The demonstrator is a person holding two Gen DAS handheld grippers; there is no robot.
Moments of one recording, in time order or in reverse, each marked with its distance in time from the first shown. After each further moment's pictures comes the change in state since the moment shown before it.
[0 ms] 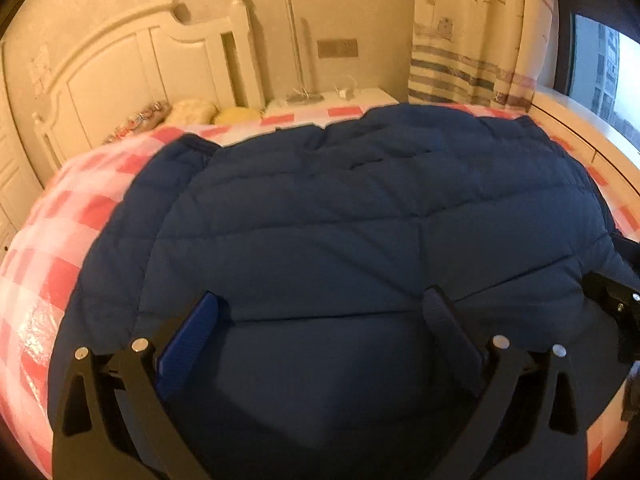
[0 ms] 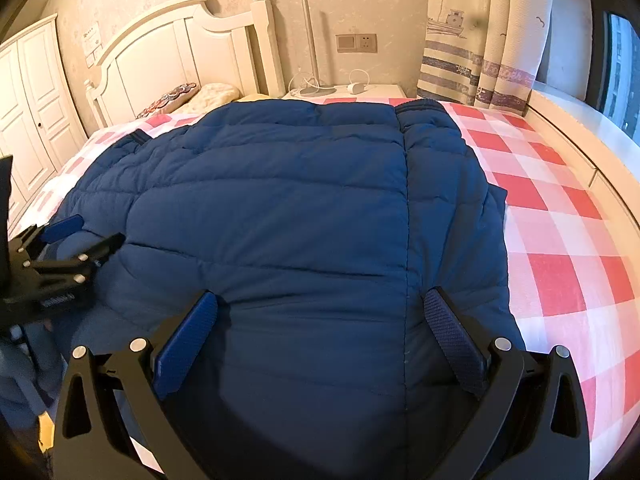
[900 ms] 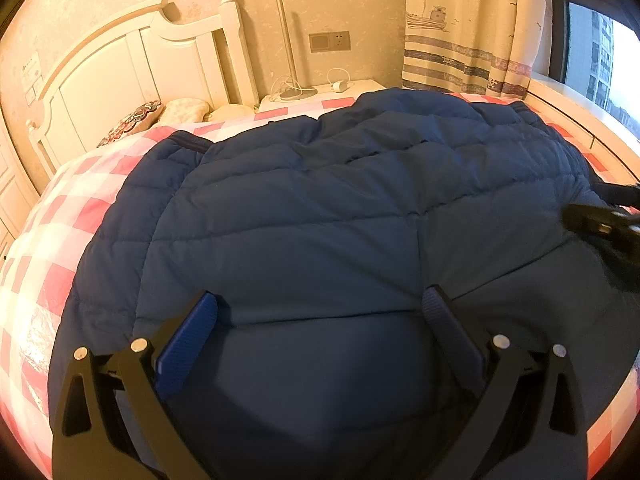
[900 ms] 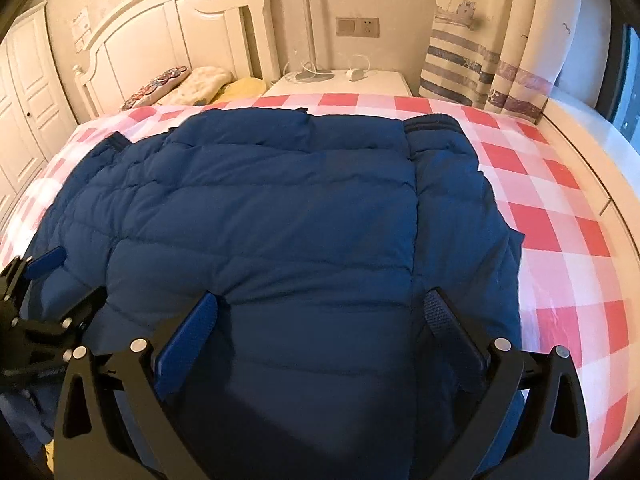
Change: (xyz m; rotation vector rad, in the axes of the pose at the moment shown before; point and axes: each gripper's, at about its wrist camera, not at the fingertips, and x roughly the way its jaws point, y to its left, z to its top) left arm 0.000 -0.001 -0.004 0.014 0.013 -0.004; right arm 0.021 -0.001 0.045 -0.002 0.048 -0.005
